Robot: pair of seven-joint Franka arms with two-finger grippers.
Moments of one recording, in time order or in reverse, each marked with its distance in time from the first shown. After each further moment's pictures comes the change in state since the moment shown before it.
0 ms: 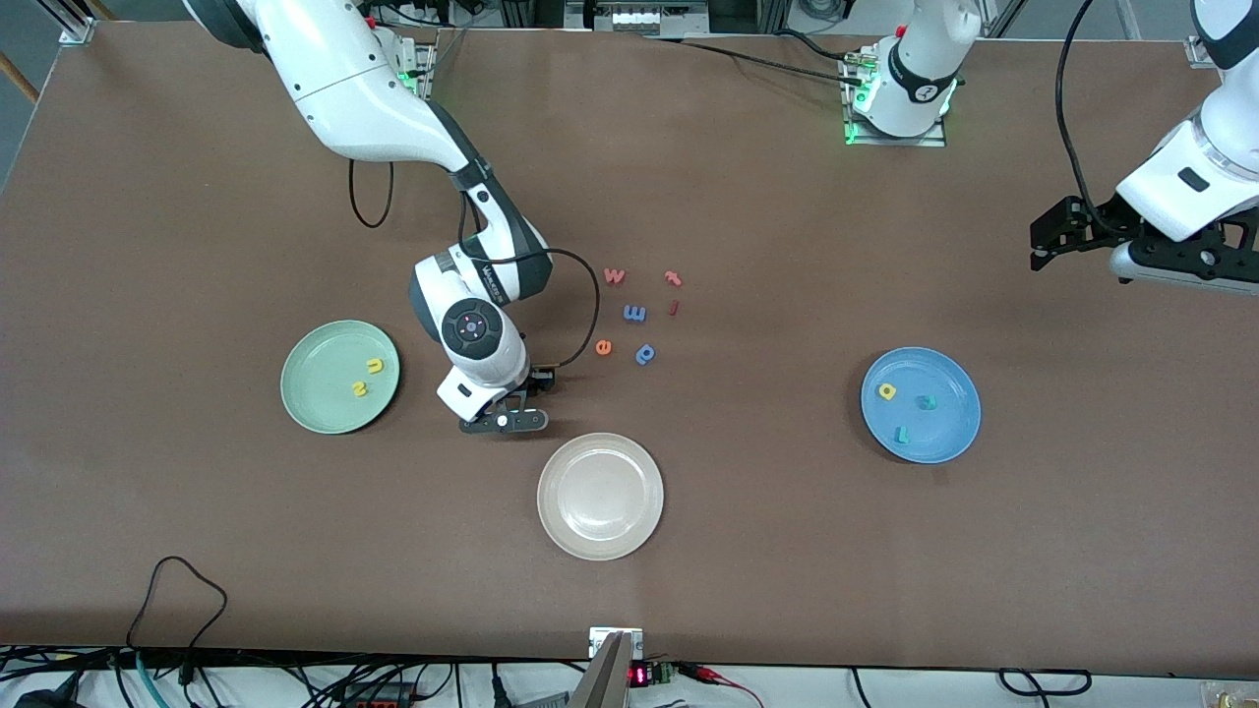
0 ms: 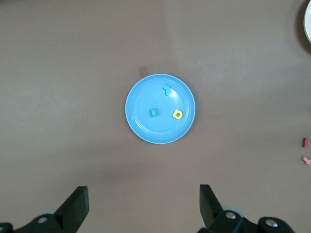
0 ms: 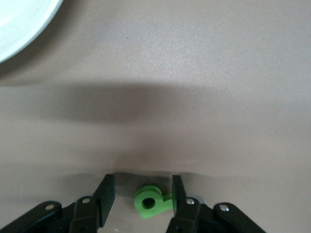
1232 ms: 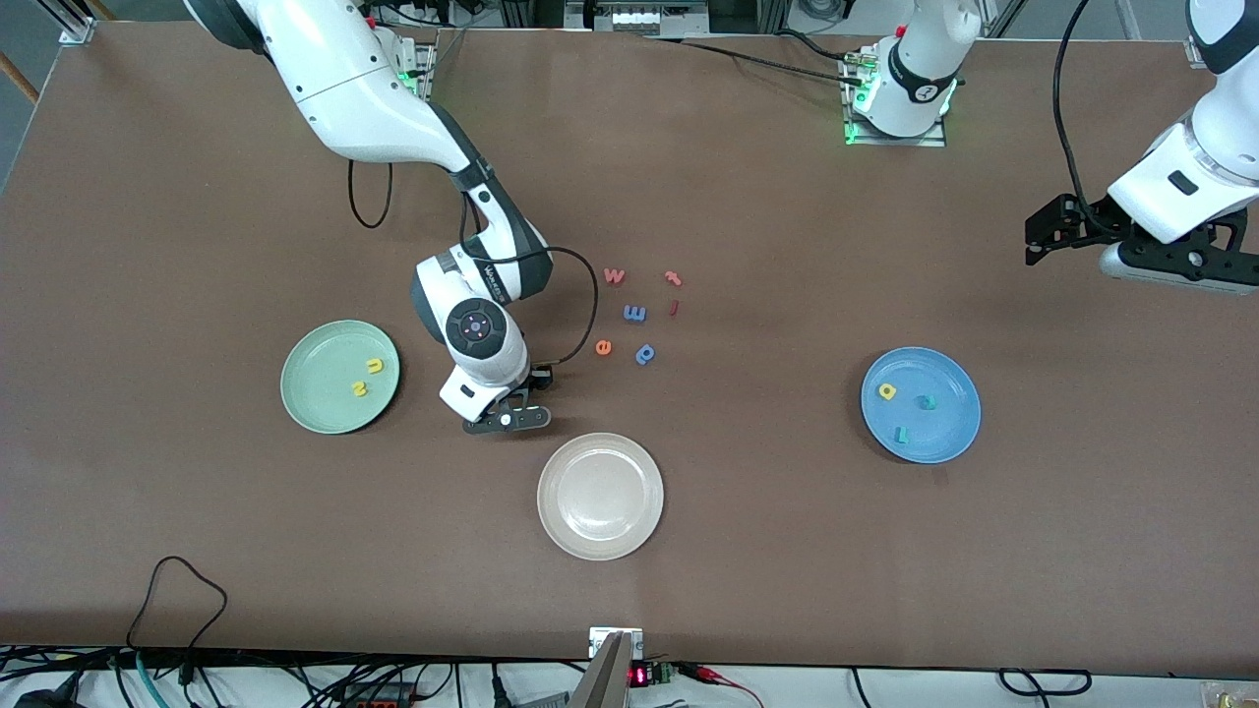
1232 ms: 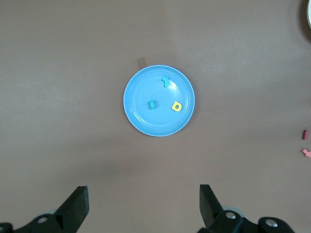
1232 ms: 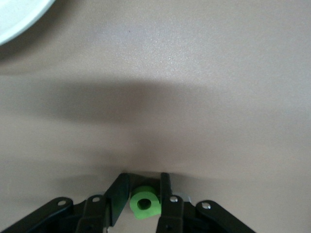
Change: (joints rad) left arm -0.002 0.000 -0.001 -0.001 0.001 -0.030 0.000; right arm 0.001 0.004 0.001 -0.003 -0.025 -0.007 -0.029
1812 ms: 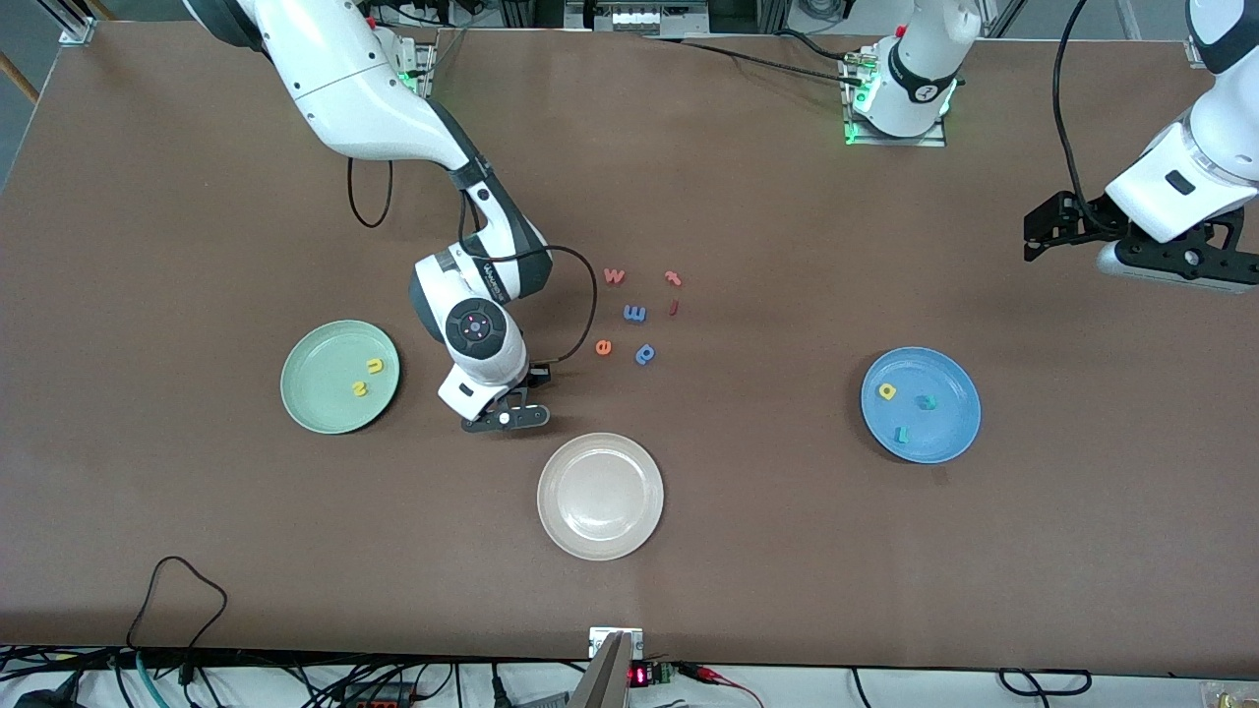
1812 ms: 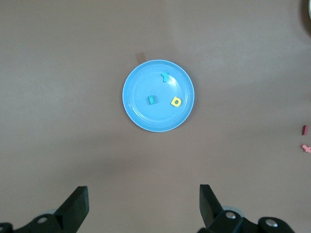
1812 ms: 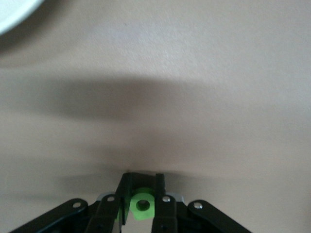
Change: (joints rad) left arm 0.000 -0.001 0.000 0.000 0.000 -0.026 0.000; right arm 0.000 -0.018 -0.003 -0.001 -0.001 -0.050 0.000
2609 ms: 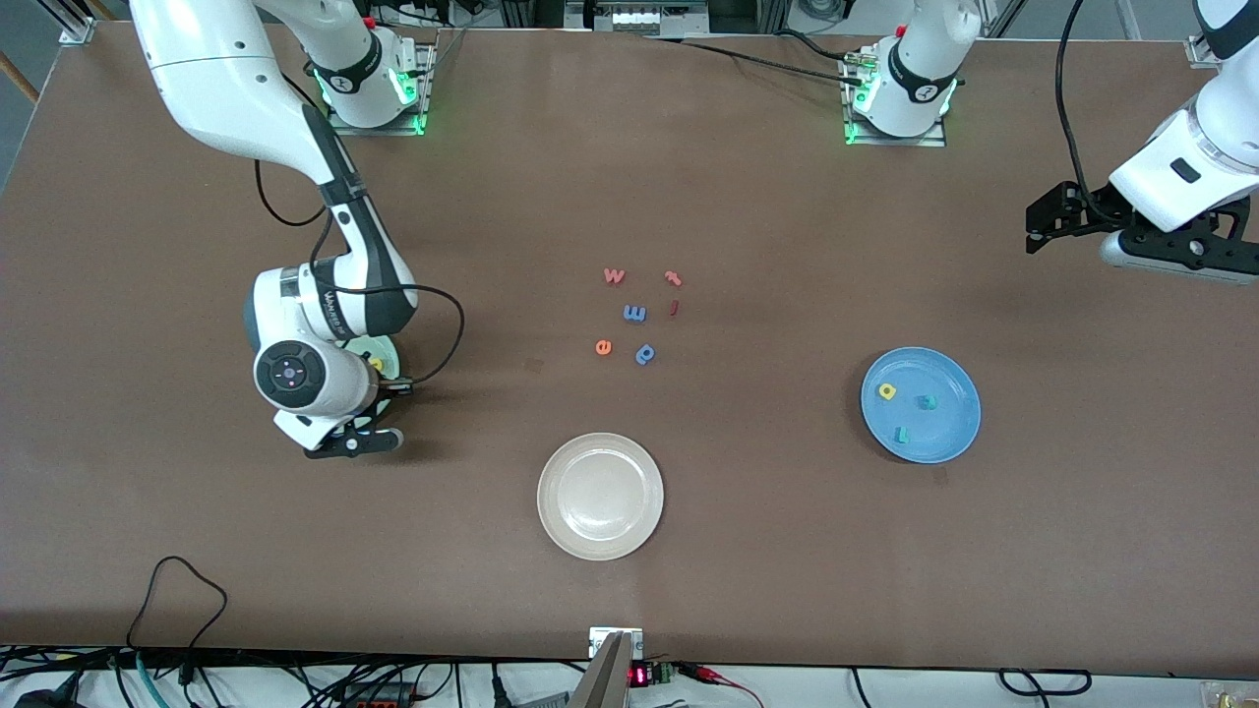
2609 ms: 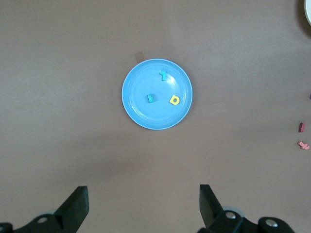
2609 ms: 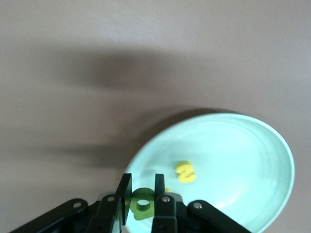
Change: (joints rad) left arm -0.005 -0.009 -0.001 0.014 0.000 -0.020 0.000; right arm -0.225 -0.127 -0.078 -0.085 -0.025 -0.164 -0.273
